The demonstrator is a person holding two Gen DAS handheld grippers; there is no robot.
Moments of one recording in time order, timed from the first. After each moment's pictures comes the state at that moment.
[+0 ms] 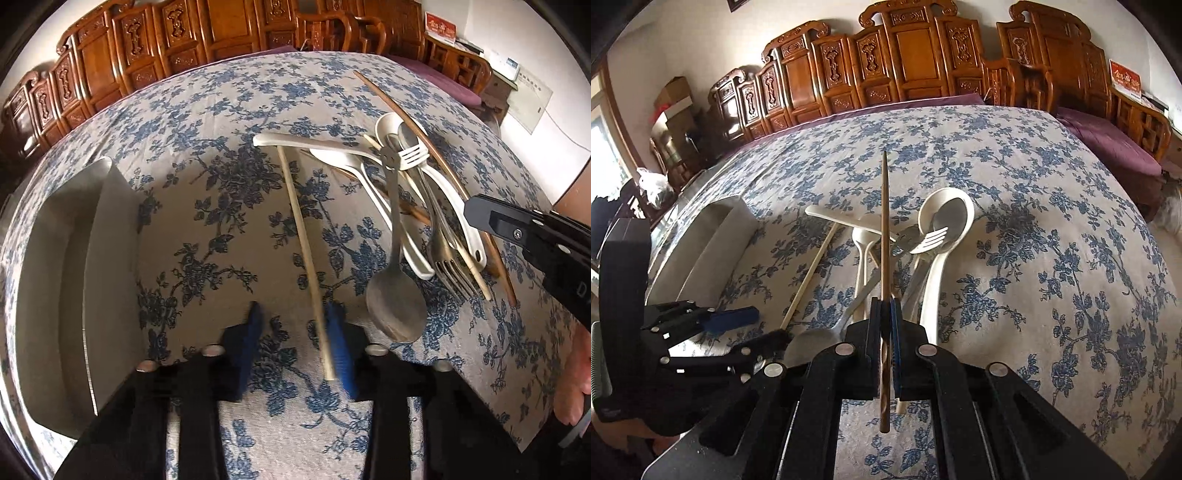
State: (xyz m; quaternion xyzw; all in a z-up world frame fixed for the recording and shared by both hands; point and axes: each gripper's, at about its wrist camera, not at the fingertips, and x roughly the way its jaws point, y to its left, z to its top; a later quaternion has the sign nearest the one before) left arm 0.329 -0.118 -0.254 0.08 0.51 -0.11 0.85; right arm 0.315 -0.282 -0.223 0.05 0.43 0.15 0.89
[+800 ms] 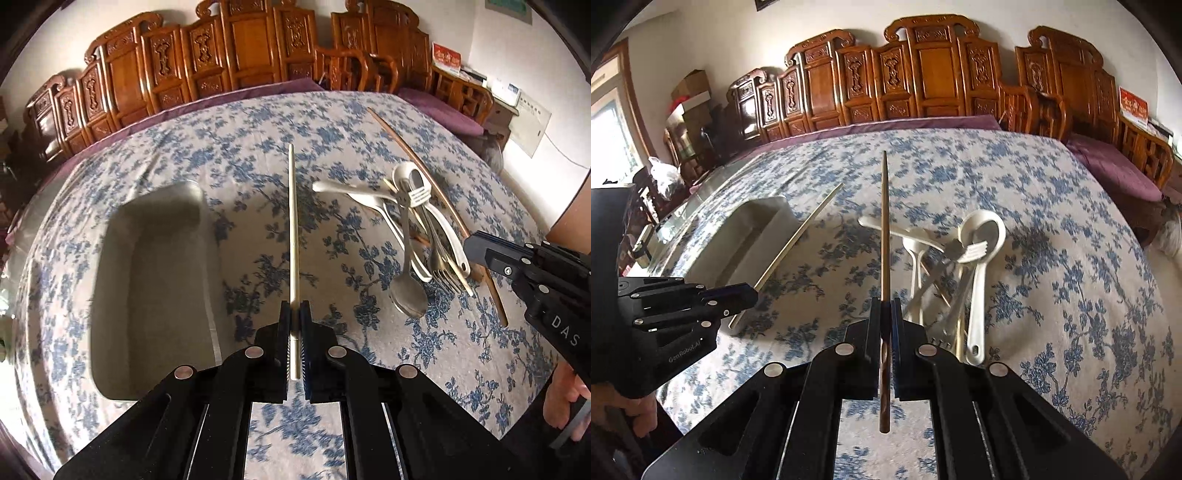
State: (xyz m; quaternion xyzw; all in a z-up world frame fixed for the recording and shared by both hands) left arm 0.294 -0.068 -0.191 0.06 0.46 -0.09 0.88; right arm 0.277 -0.242 -0.183 0.03 0.40 0.17 0.90
